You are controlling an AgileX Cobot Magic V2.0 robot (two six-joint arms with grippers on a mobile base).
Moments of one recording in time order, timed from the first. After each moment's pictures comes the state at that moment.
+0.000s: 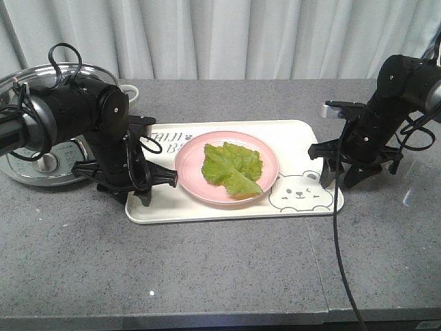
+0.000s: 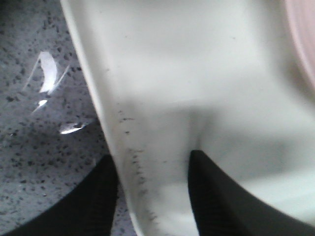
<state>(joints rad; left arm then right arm) -0.38 1.99 -1.59 0.02 1.09 -0.27 0.03 2.12 -1.78 0.21 1.23 -0.16</state>
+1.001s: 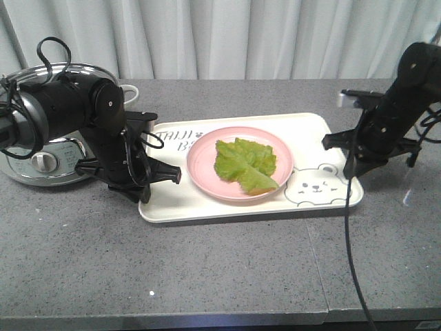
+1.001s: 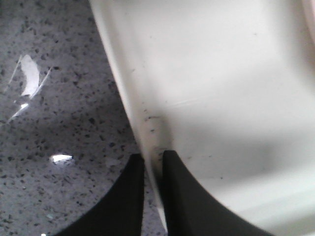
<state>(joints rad) -0.40 1.94 -1.58 -0.06 1.08 -0.21 -0.01 2.04 -1.77 0.21 1.24 -0.17</state>
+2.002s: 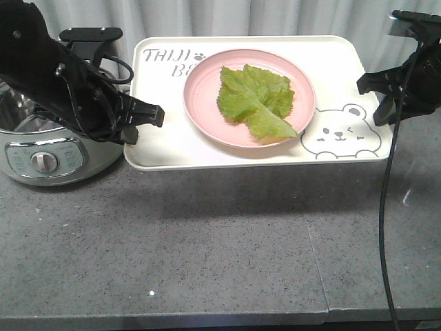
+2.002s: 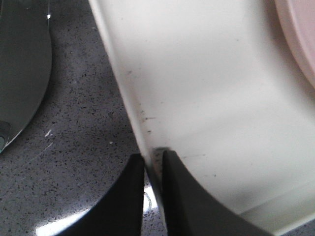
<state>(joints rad) -0.42 1.62 -1.58 -0.05 1.06 -0.20 -0.03 1.74 -1.77 0.24 1.27 -0.16</state>
